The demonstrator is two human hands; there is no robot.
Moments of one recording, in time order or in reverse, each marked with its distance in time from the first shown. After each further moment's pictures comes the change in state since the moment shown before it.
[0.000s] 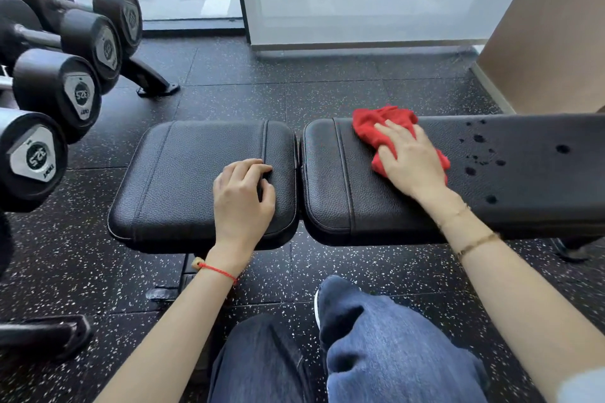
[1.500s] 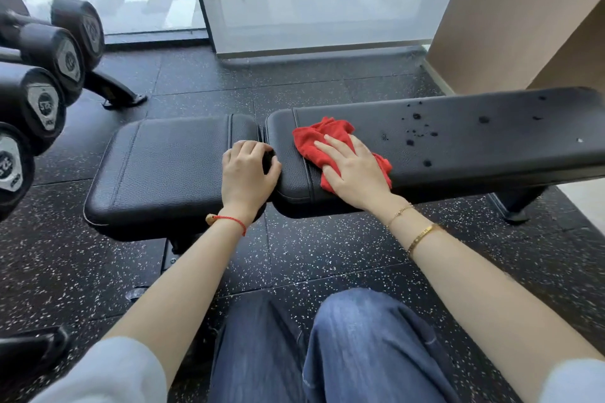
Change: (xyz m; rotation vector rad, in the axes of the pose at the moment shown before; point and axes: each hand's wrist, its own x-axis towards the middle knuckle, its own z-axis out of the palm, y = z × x) left_hand 0.004 0.045 0.027 0.001 -0.097 0.123; right_hand -0.080 -0.021 -0.003 -0.027 -0.074 -0.138
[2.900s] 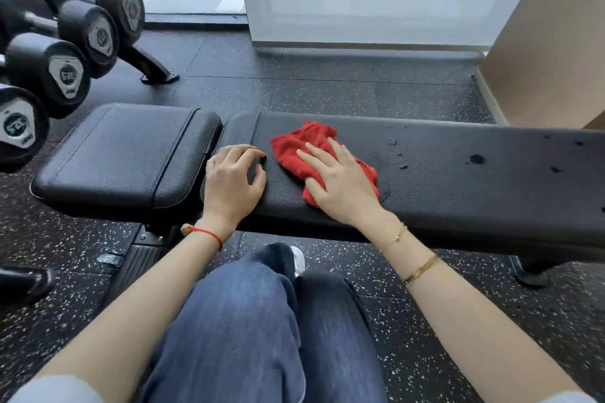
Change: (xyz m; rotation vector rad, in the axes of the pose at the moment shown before) left_hand -0.003 0.098 0.053 0.112 0.100 -0.115; right_hand 0.023 0.111 -0.019 0.143 -0.041 -0.319
